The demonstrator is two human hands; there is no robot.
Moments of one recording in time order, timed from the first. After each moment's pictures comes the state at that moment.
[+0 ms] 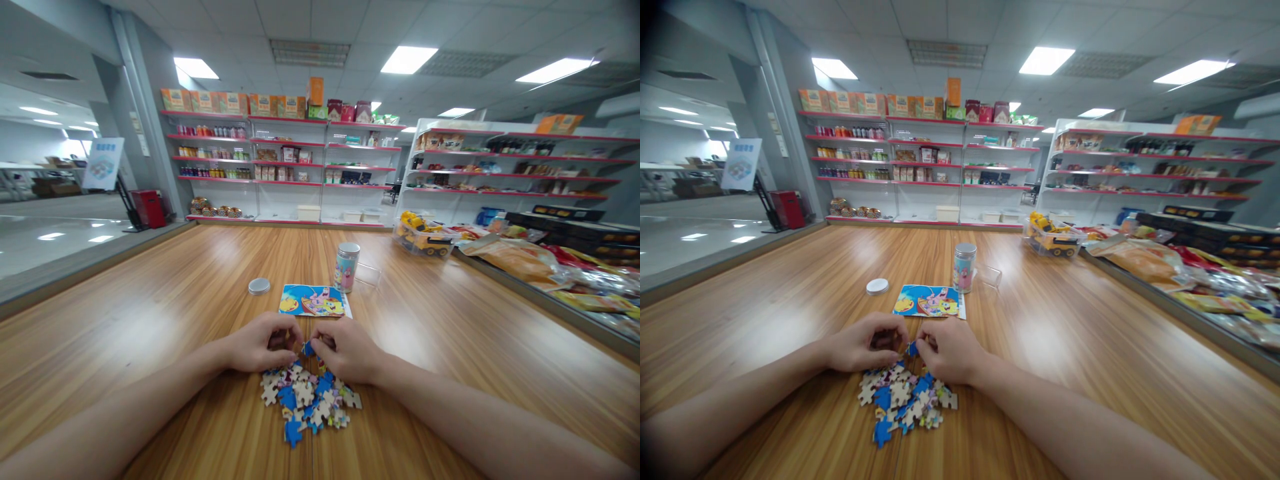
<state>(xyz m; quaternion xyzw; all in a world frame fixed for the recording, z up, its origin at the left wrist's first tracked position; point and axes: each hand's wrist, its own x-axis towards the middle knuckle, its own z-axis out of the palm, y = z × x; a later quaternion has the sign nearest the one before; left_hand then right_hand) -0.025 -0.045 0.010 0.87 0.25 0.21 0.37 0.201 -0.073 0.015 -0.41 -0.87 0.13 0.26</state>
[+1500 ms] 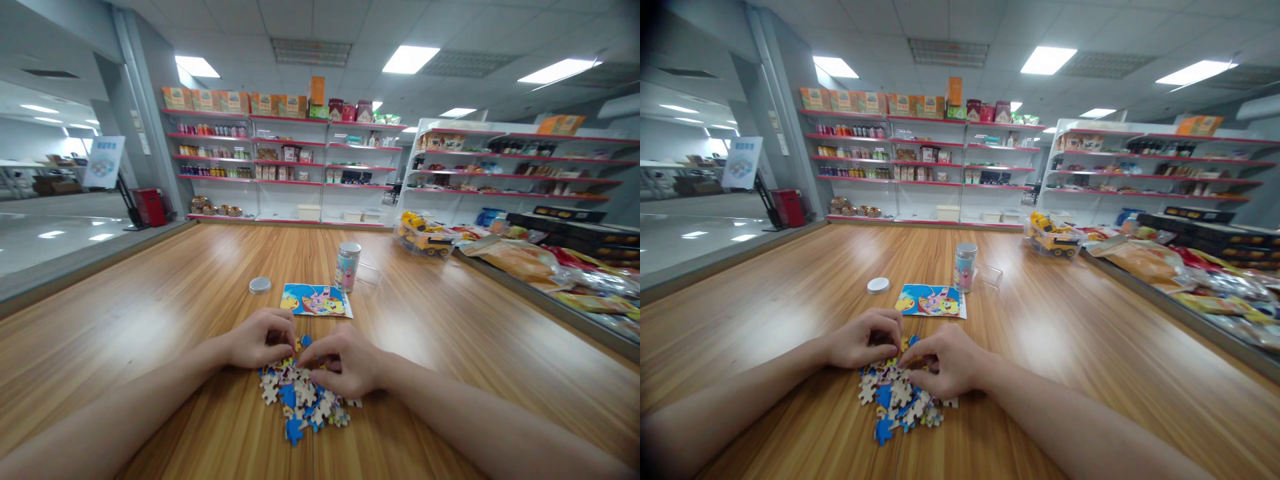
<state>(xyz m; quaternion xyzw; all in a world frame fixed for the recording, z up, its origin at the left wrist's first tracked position) -0.028 -0.046 0.015 0.90 0.21 0.27 0.28 0.210 -0.077 0.020 -0.22 -0.92 0.23 0.23</state>
